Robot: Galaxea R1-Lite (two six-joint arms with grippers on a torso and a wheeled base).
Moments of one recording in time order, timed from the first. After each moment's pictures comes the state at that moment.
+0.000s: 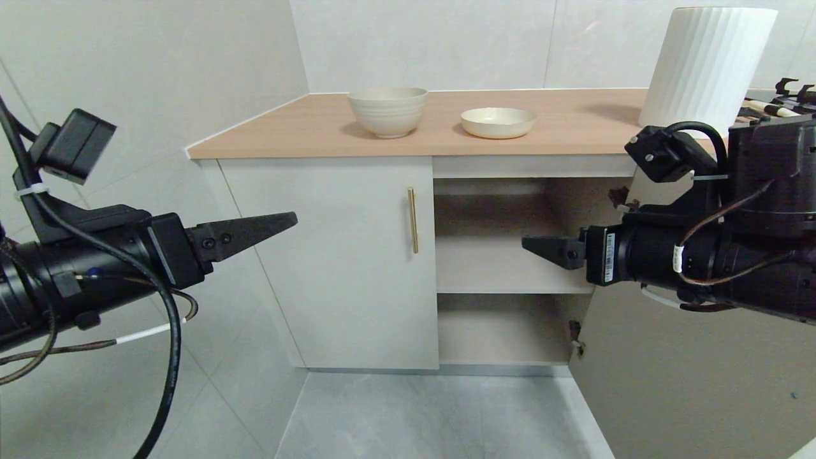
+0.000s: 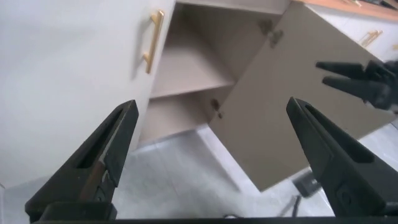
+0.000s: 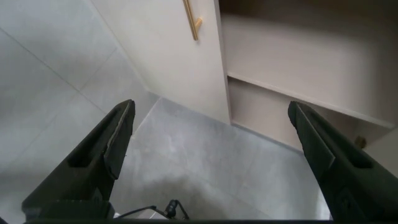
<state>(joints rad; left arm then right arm) -0.24 1.28 -0.75 -0.41 -0.37 -0.31 0.63 1.51 -0.98 -0.26 -0.08 0.18</state>
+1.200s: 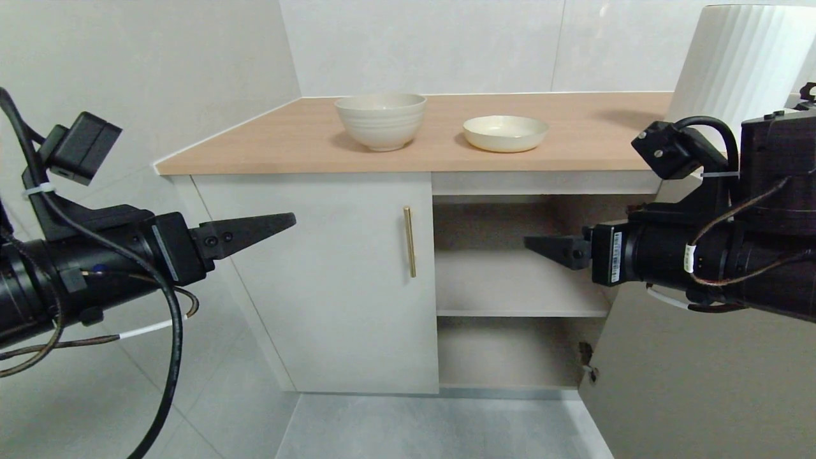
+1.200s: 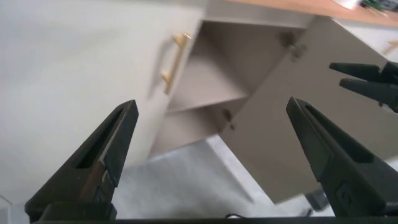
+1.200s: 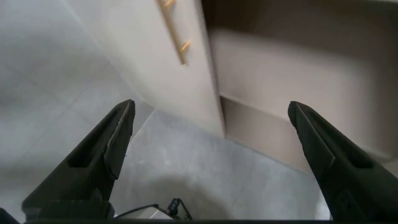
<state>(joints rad) -0.22 1.30 -0.77 -0.39 -0.38 -0.31 0.63 1.49 -0.98 -0.25 -0.07 0.18</state>
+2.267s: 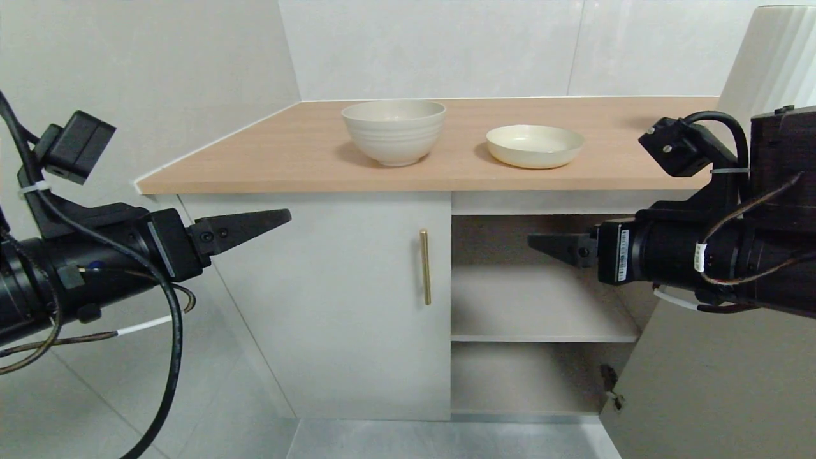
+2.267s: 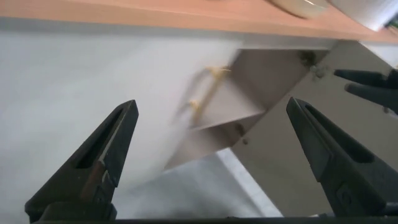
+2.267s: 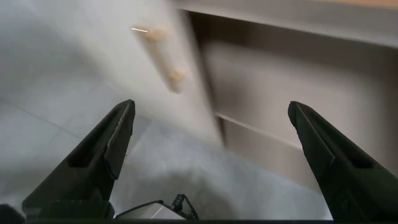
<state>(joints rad) -0.20 1.30 -0.76 -0.40 -0.38 -0.32 0.63 1.47 -0.99 -0.21 -0.07 0.20</state>
